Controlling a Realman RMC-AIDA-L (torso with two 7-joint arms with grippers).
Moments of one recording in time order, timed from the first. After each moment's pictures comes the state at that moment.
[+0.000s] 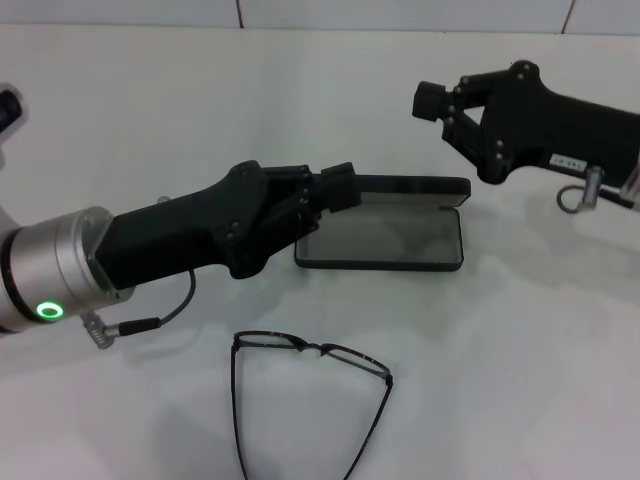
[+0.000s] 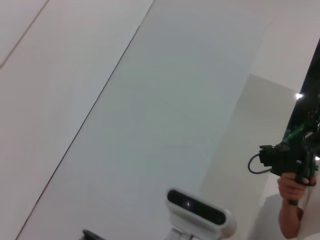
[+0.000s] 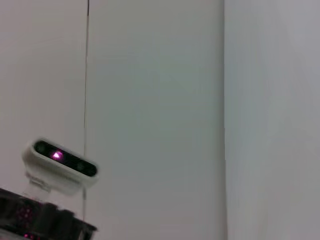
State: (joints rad) left arm -0.50 -2.09 0.94 0.37 1.44 1.90 -1.35; right arm 0.53 2.03 -1.28 -0.63 -1.19 -1.41 1.04
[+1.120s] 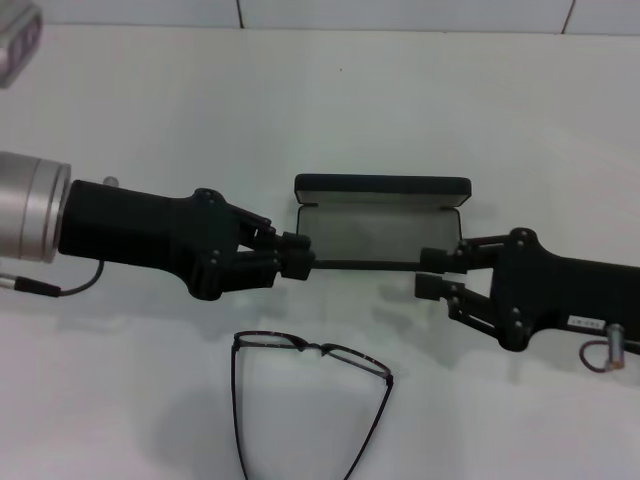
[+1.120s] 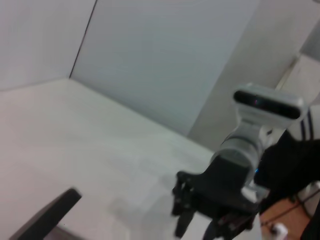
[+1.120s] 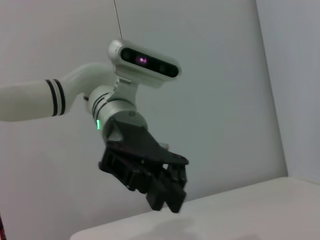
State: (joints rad) left arm -0.44 -2.09 0.96 1.14 1.91 1.87 -1.91; right arm 0.35 2.00 -1.50 -0.64 -1.19 -1.47 1.11
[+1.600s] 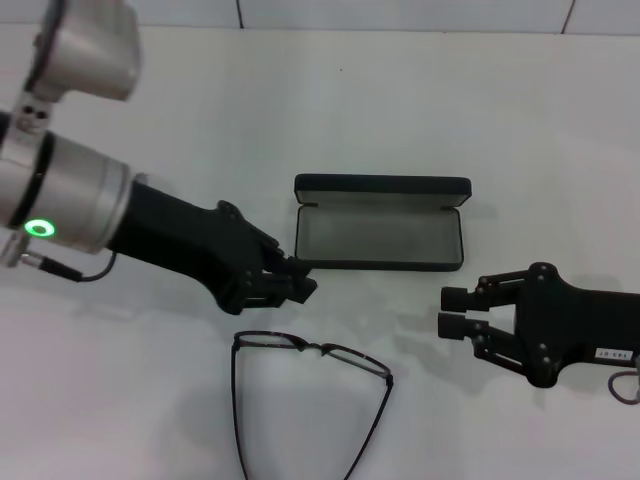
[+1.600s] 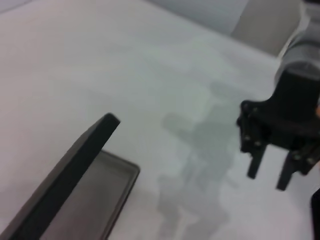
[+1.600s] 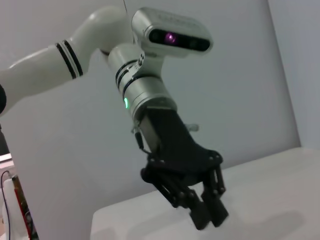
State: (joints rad) left arm -0.47 -2.09 1.18 1.35 2.11 1.76 -2.06; right arm 0.32 1.97 -1.50 -0.66 -1.25 -1.52 1.18
